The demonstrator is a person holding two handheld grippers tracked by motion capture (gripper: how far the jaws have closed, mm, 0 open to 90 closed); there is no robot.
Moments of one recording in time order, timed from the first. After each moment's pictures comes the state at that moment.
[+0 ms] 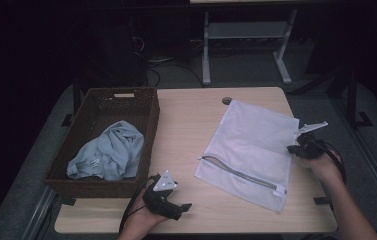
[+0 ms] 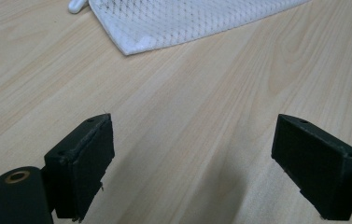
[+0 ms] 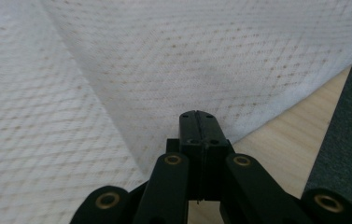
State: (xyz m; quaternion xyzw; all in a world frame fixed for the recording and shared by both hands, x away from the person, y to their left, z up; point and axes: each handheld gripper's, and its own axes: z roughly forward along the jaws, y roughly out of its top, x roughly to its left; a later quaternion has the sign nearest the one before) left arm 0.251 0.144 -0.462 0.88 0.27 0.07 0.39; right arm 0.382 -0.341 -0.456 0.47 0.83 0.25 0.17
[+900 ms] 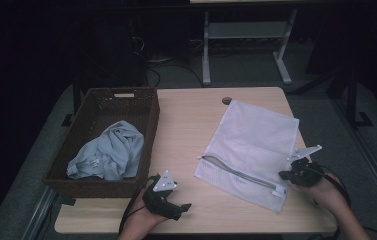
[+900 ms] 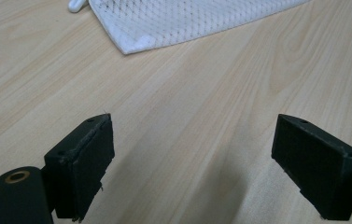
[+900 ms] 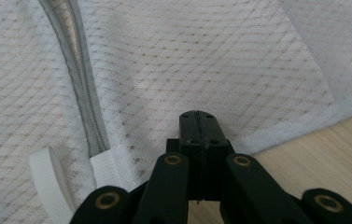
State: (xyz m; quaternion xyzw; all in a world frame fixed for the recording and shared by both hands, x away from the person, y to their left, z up) left arm 0.250 0.145 -0.462 0.88 0.28 0.07 0.39; right arm 0.307 -0.303 -0.455 0.39 0.88 0.26 0.10
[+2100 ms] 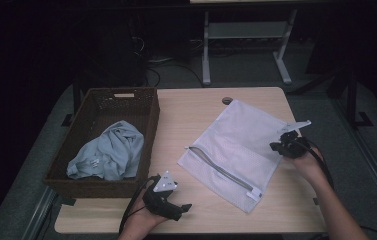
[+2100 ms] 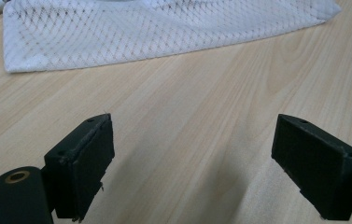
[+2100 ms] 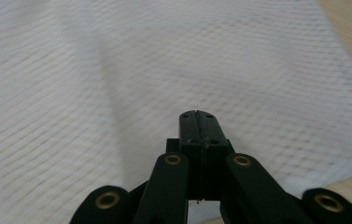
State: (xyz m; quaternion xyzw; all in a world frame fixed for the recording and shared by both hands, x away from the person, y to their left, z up) left arm 0.249 0.144 -0.462 0.88 0.27 0.07 0.39; right arm 0.384 -0.289 -0.441 0.43 0.84 0.29 0.17
